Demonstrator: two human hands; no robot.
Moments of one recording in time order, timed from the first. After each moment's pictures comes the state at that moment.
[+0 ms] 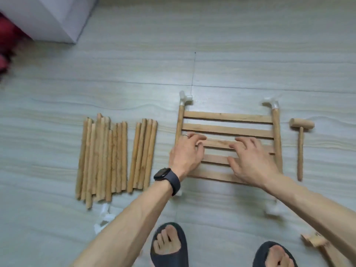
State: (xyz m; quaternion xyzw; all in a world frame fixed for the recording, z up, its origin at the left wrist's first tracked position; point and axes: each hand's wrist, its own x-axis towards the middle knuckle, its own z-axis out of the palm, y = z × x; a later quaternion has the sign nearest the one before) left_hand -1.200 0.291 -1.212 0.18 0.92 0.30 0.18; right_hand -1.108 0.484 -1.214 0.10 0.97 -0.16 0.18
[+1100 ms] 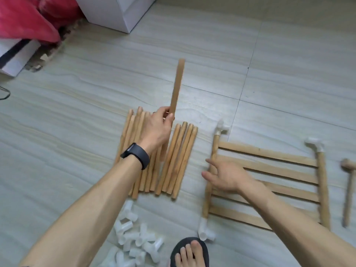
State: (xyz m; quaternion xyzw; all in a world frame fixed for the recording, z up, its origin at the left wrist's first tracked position) left_hand -1.318 0.120 -1.182 0.01 0.94 0.35 0.06; right_hand -1.199 0.332 -1.203 0.01 0.91 -0.18 0.37
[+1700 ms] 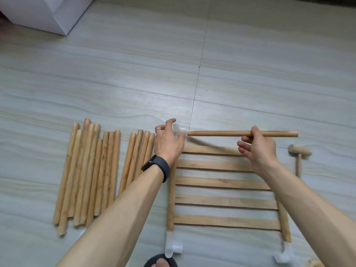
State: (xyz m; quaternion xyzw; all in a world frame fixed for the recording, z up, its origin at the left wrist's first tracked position) left_hand -1.294 0.273 -1.231 -0.01 0.90 0.40 0.19; right_hand -1.211 0.493 -1.202 0.51 0.56 -0.65 -0.07
